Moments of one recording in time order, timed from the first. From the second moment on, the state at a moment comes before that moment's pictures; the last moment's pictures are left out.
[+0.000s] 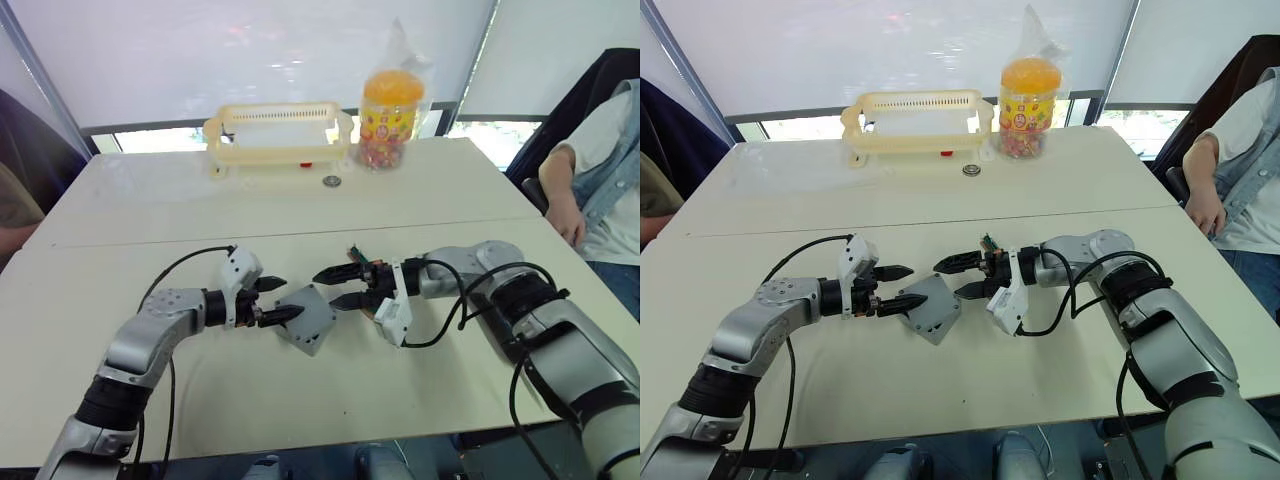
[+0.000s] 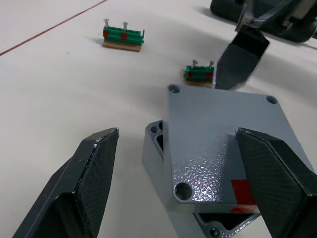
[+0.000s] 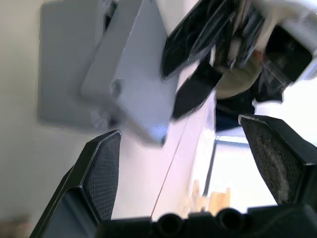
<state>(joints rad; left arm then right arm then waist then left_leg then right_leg) -0.40 0.58 -0.10 -0.10 -0.42 0.58 -0.90 -0.99 -0.69 0.58 0.72 -0.95 -1.23 0.05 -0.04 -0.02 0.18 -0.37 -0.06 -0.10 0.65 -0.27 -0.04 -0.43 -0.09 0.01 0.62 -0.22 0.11</state>
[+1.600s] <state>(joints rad) -0.40 0.55 -0.10 -0.13 -0.46 0.69 -0.84 -0.10 -0.59 0.33 -0.48 0.18 0.30 0.62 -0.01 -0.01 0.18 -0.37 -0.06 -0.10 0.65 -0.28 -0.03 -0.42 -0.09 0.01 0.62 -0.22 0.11</state>
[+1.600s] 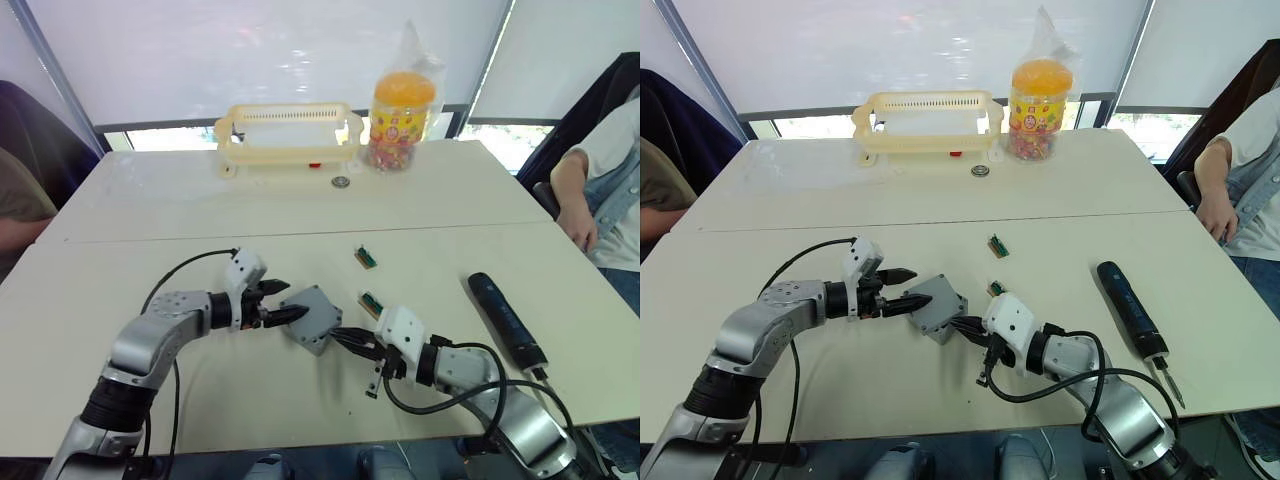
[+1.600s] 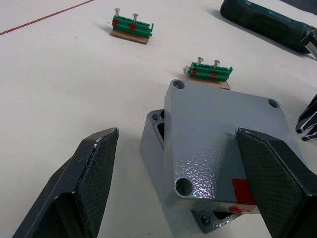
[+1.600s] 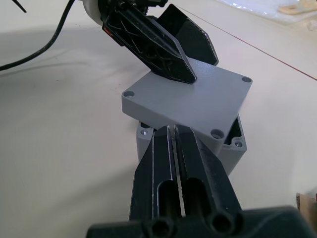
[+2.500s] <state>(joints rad) -0.38 0.58 -0.08 -0.19 -0.52 0.76 -0.85 -0.12 -0.53 0.31 -0.41 0.10 0.28 0.64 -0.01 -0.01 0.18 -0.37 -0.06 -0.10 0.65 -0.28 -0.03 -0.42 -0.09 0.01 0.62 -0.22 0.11</state>
